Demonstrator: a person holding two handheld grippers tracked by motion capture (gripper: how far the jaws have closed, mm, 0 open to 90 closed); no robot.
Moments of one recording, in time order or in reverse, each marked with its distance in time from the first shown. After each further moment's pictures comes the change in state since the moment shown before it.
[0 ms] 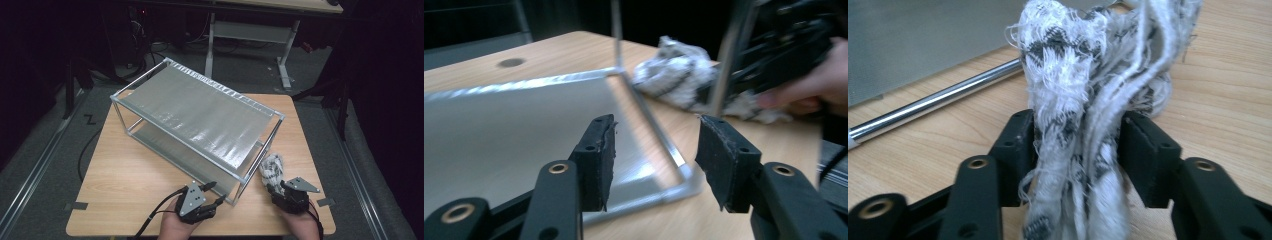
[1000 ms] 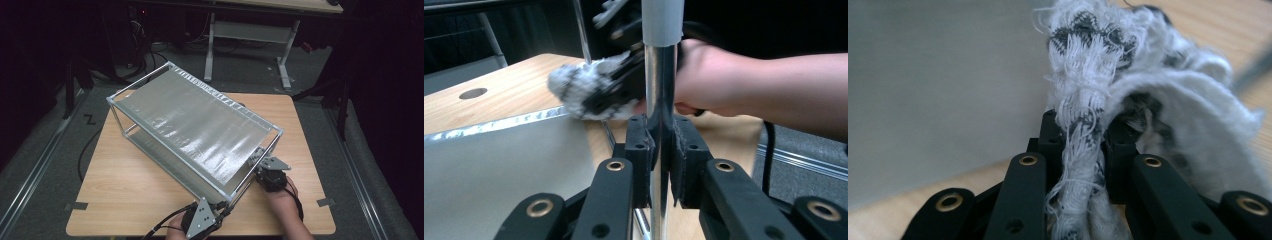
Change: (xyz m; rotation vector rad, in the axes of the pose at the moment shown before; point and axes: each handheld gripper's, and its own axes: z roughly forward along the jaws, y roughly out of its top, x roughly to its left) left arm -0.037 0.005 -0.025 -0.033 -0.050 0.071; right arm 0.032 0.057 0.054 0.000 -0.011 -0.163
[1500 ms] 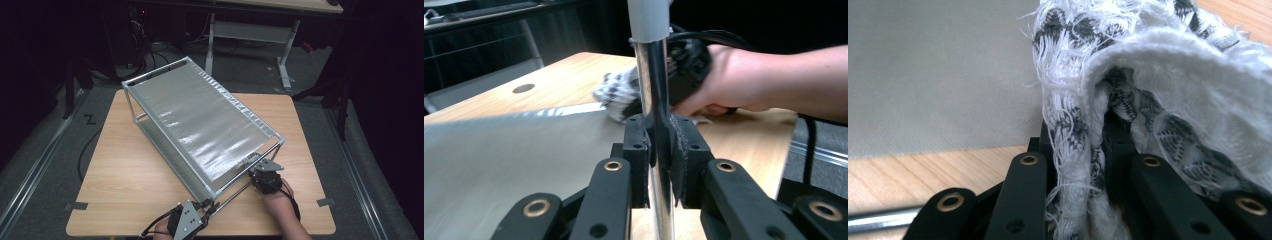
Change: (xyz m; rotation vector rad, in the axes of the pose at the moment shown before) left arm 0.013 -0.010 -0.020 -0.001 0.130 0.024; right arm 0.005 -0.011 0.011 0.063 0.047 -0.018
